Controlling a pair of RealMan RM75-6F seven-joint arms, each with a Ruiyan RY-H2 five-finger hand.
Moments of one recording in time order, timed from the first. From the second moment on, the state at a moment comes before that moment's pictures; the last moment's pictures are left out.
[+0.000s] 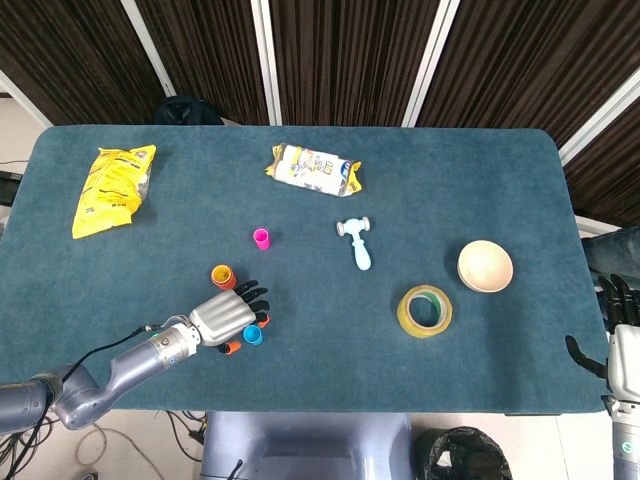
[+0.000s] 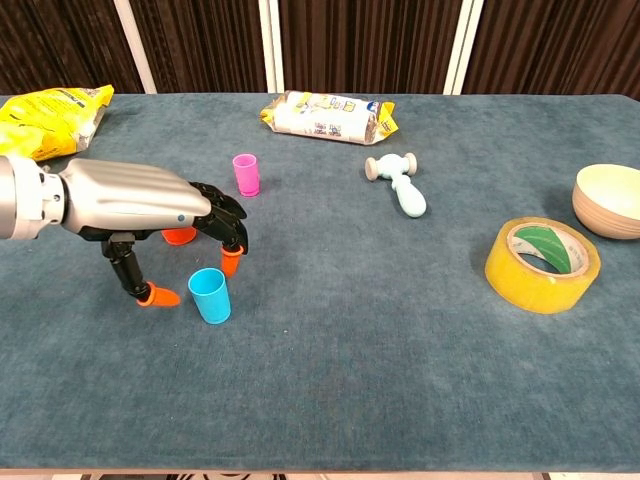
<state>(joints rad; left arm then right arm) -0.91 -1.30 0.03 -1.64 1.40 0.66 0.22 0.03 -1.16 0.17 -1.64 -1.35 1.55 -0.05</state>
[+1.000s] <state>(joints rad) -0.90 -1.30 0.00 -1.66 1.38 0.72 0.26 0.03 -1.15 0.17 -1.65 -1.34 1.55 -0.04</state>
